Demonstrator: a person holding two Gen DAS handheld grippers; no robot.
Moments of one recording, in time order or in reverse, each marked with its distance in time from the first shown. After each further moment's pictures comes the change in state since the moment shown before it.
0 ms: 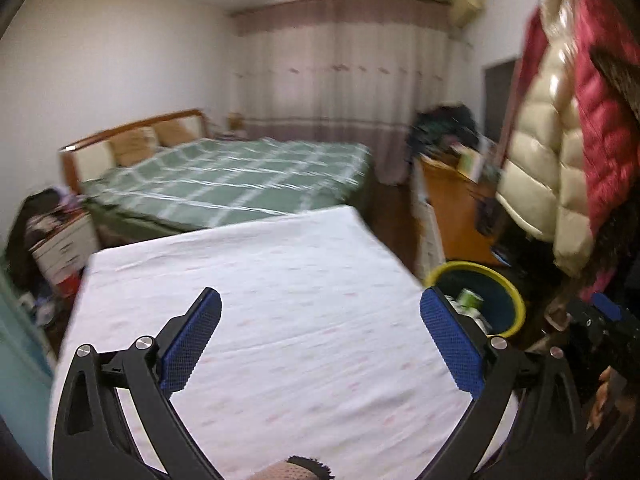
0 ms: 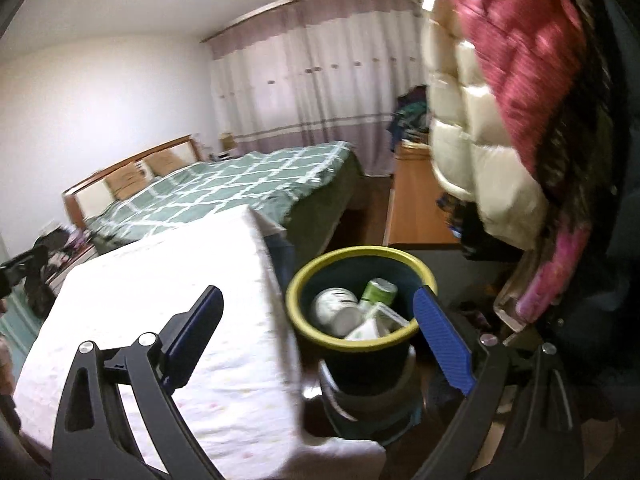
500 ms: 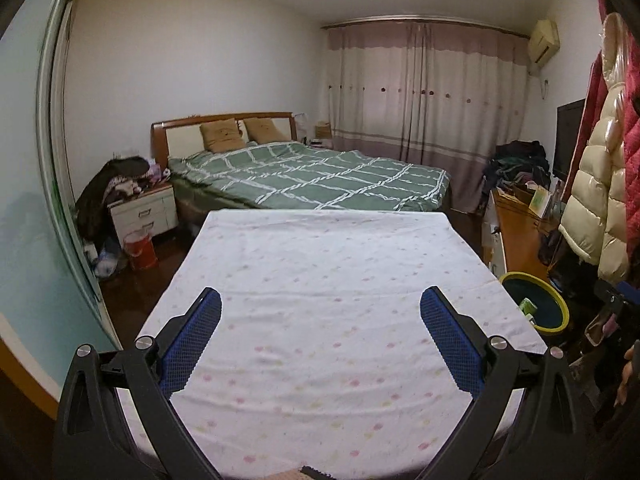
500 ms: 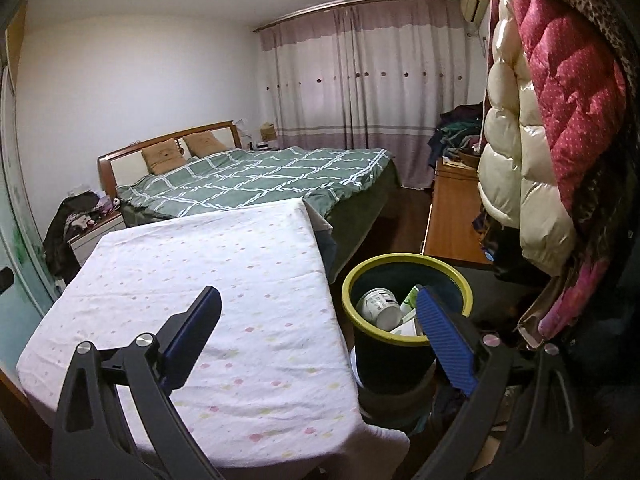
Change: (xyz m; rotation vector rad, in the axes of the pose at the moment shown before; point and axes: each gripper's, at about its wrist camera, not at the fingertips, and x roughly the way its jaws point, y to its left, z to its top) left arm -0.112 0.095 -0.078 -0.155 -0.042 0.236; right arm -0.029 0.060 -0.010 -0.138 0.002 0.085
